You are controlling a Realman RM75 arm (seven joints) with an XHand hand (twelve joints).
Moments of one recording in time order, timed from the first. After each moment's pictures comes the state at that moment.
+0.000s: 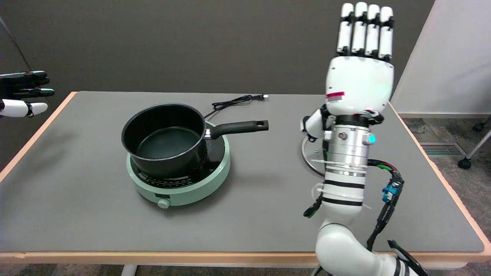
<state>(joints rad) 0.03 -1.32 -2.15 1.80 1.03 1.20 -1.43</state>
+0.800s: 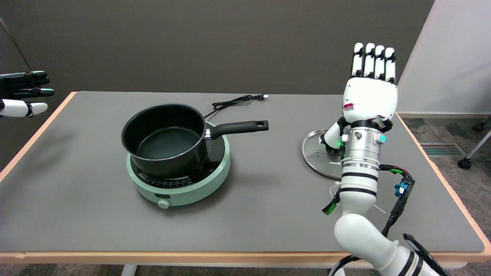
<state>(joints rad) -0.01 -1.25 -2.00 1.72 1.30 1.15 -1.37</state>
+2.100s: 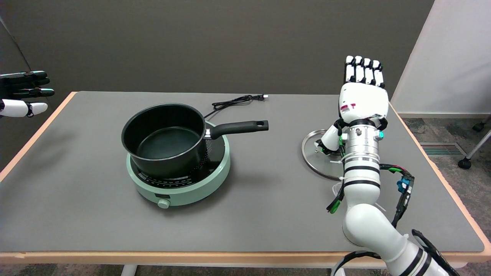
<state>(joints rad) -0.02 -1.24 -1.93 1.76 1.48 0.99 -1.37</state>
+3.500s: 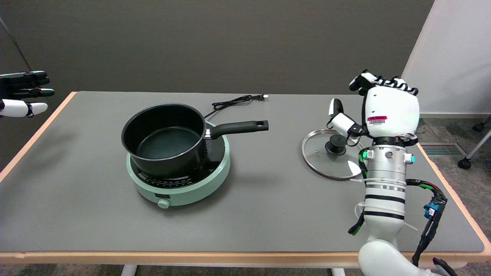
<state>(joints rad) -0.21 -1.19 -1.94 1.82 1.14 1.16 -0.92</state>
